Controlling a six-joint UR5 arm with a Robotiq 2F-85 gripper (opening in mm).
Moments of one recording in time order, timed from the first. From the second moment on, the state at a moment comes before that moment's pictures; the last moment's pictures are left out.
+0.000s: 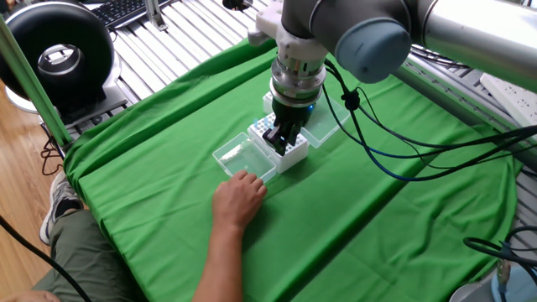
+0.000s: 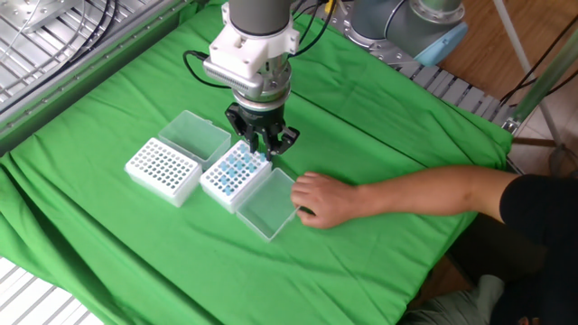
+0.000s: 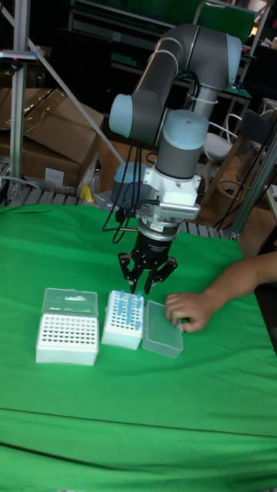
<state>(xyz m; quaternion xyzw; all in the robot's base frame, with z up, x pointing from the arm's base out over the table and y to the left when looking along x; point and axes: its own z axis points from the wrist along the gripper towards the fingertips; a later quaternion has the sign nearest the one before) 0.476 0.046 0.068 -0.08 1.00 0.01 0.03</state>
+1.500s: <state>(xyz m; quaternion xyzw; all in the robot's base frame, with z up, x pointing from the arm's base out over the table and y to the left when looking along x) 0.469 0.044 0.058 -0.06 1.00 0.01 0.04</state>
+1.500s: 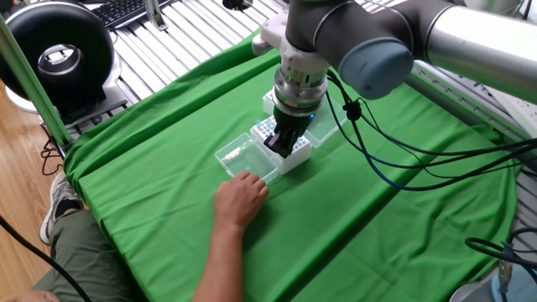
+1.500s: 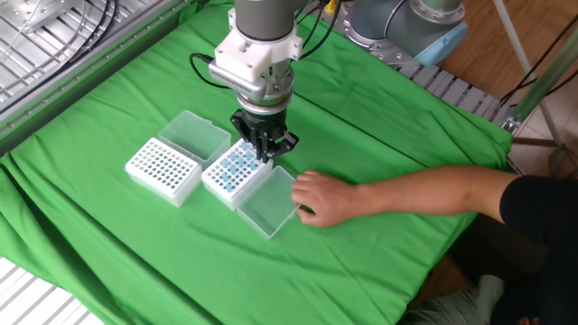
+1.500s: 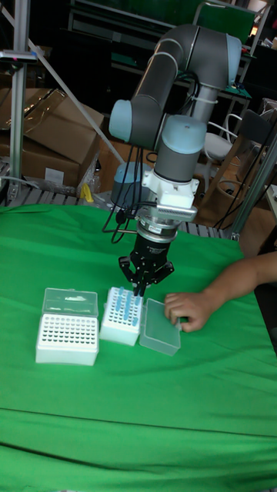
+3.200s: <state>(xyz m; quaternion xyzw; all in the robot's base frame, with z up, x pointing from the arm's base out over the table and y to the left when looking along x) 0.514 -0.012 0.161 -0.17 0.98 -0.03 0.01</state>
